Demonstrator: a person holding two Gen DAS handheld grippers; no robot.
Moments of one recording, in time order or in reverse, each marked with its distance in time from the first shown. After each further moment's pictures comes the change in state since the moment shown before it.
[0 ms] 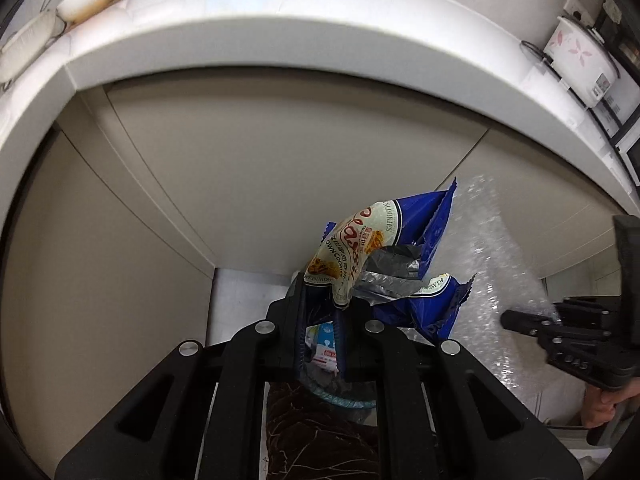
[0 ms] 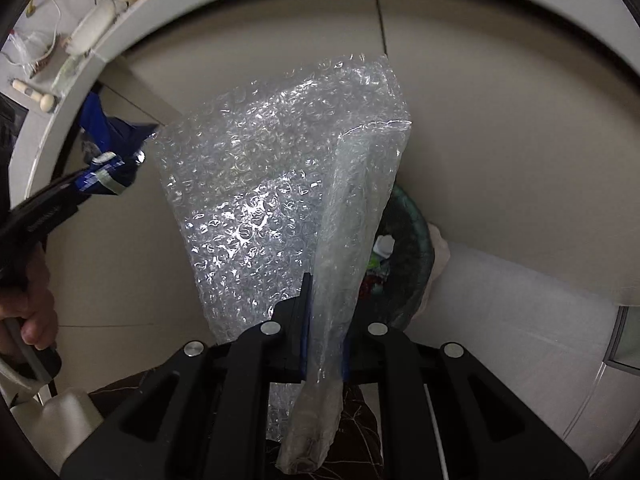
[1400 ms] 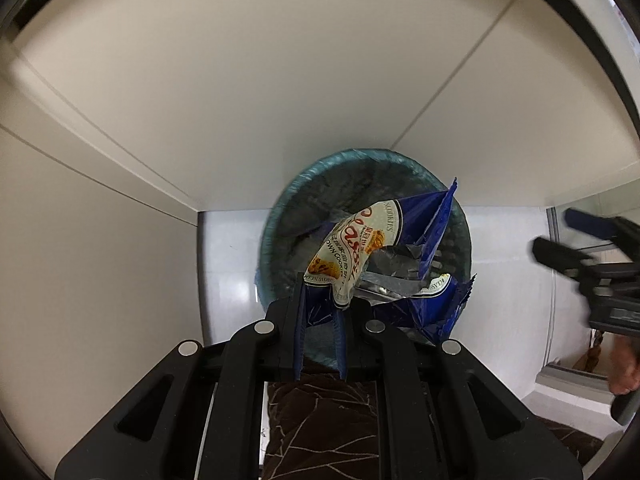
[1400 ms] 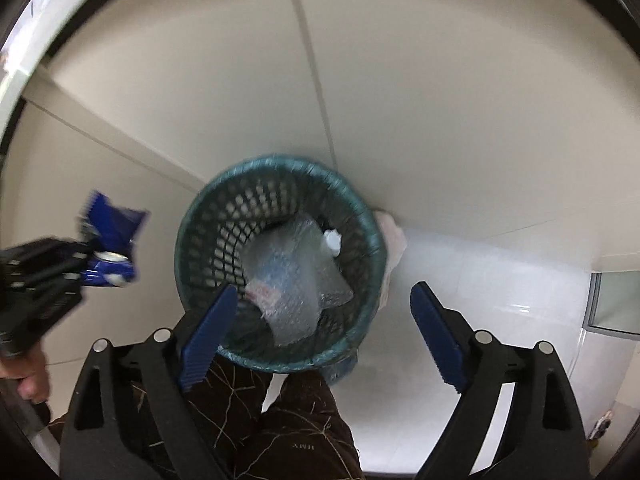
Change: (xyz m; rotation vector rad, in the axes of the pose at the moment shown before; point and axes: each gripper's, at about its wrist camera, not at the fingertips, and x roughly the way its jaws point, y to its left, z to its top) left arm 0.096 -0.034 -0.027 0.108 0.271 -0.010; right arm 0.040 -0.014 0.017 0.117 -0.016 -0.180
